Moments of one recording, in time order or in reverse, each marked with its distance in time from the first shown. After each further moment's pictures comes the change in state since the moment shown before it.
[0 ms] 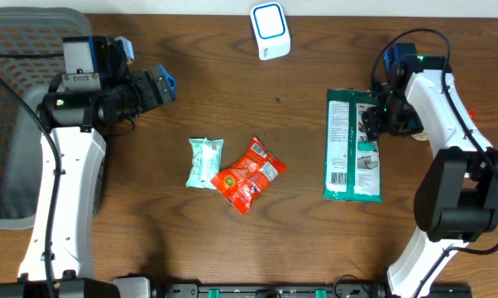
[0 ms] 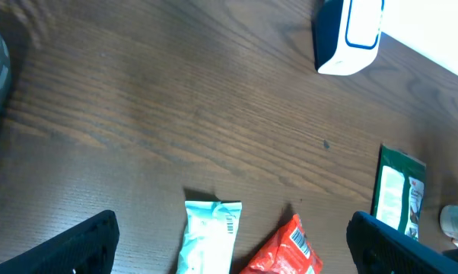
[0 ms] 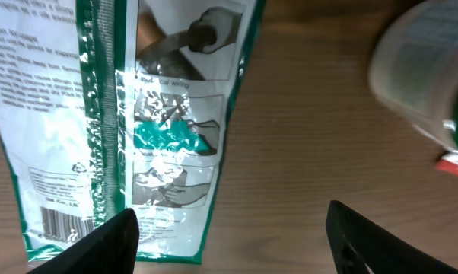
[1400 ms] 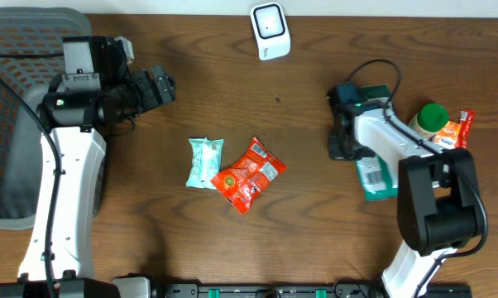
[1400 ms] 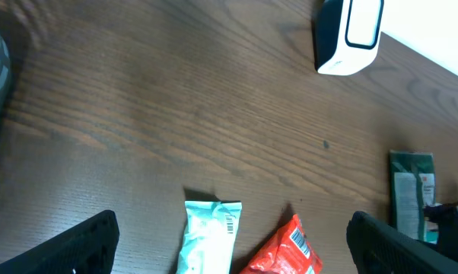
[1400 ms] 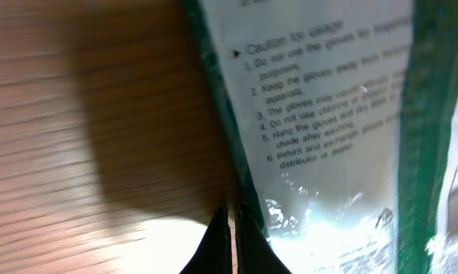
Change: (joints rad) left arm 0.000 0.000 0.000 0.000 0.000 0.000; right arm 0.219 -0.055 -0.428 0.468 0.115 0.416
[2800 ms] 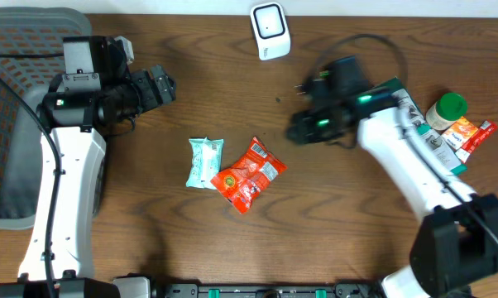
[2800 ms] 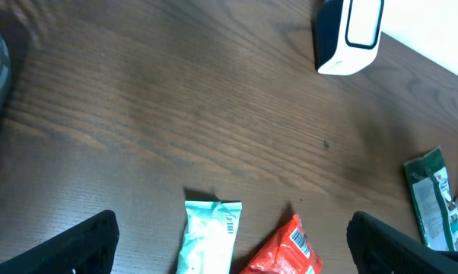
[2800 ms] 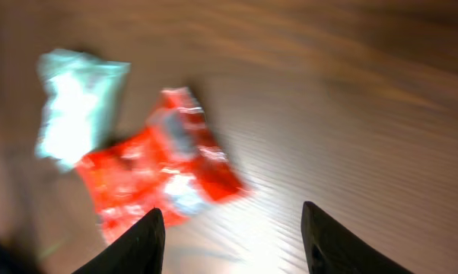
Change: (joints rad) left arm 0.000 0.000 0.000 0.000 0.000 0.000; right arm 0.172 -0.206 0.146 -0.004 -0.626 -0.159
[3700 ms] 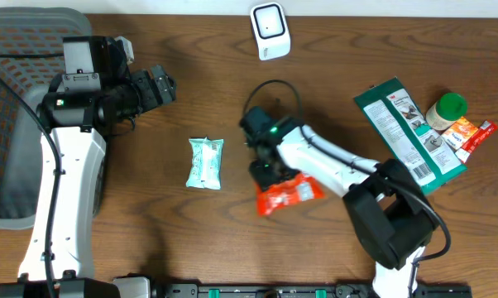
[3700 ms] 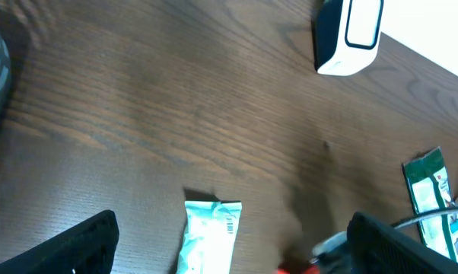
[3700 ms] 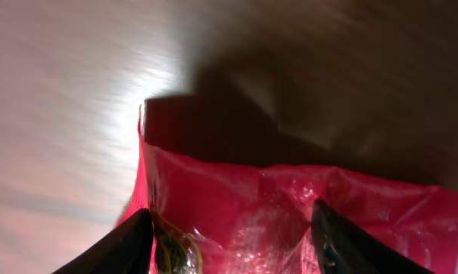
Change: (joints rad) left arm 0.000 0.000 0.000 0.000 0.000 0.000; right arm 0.300 0.262 0.006 -0.126 0.343 0.064
